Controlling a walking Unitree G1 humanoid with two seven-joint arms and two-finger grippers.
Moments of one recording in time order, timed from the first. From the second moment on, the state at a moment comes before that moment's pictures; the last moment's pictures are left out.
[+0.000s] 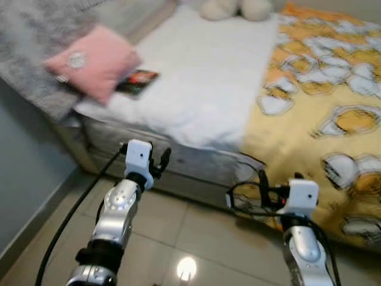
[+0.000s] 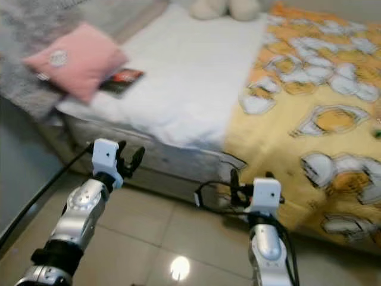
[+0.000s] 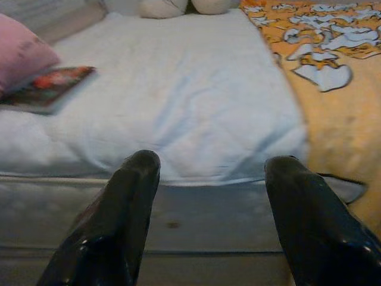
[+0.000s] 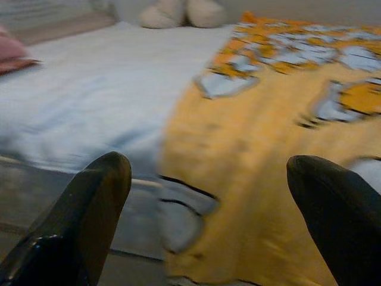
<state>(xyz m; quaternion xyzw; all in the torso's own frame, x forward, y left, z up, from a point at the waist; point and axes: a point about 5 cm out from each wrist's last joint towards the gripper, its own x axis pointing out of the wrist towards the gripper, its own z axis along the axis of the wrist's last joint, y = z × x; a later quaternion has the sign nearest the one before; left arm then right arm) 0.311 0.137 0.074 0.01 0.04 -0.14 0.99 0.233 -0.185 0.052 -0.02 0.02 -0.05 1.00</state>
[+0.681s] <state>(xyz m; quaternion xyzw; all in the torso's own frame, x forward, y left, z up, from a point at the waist) 0.317 0.124 0.072 0.00 0.05 -0.12 0.99 0.239 -0.189 0.054 -0.02 0.02 -0.04 1.00</state>
